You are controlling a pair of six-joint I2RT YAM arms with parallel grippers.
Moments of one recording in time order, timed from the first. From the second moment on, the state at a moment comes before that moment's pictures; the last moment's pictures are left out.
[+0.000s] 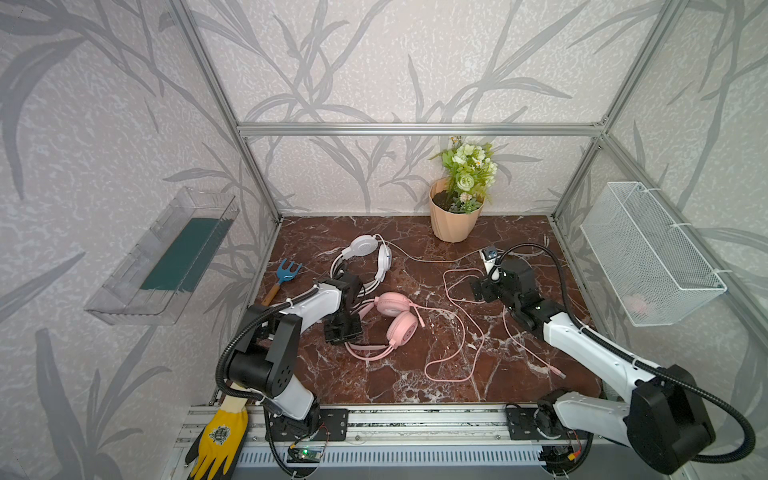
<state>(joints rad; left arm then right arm) -0.31 1.60 0.91 -0.96 0.05 -0.55 0.41 1.21 0.70 -0.03 0.18 -0.12</state>
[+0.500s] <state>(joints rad) -0.31 1.56 1.05 -1.05 -0.02 -0.44 0.41 1.18 0.68 -0.03 0.17 -0.12</state>
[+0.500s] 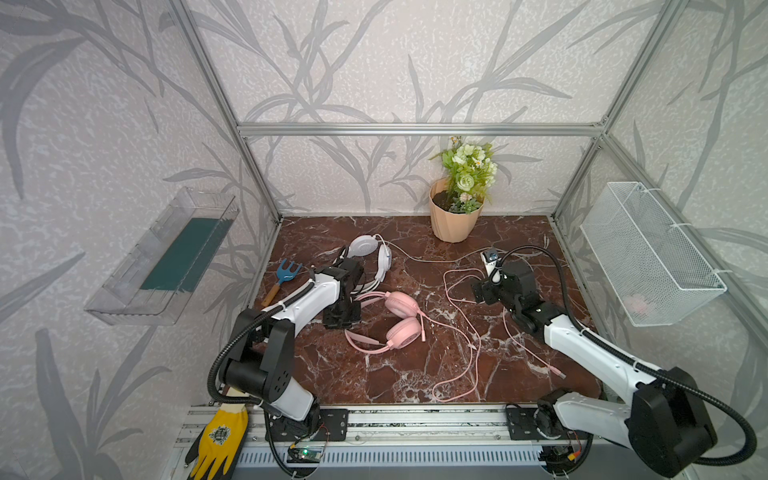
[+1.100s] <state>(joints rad) -0.21 1.55 1.29 -1.16 0.05 -0.38 0.41 1.13 0.68 -0.09 -0.24 -0.10</state>
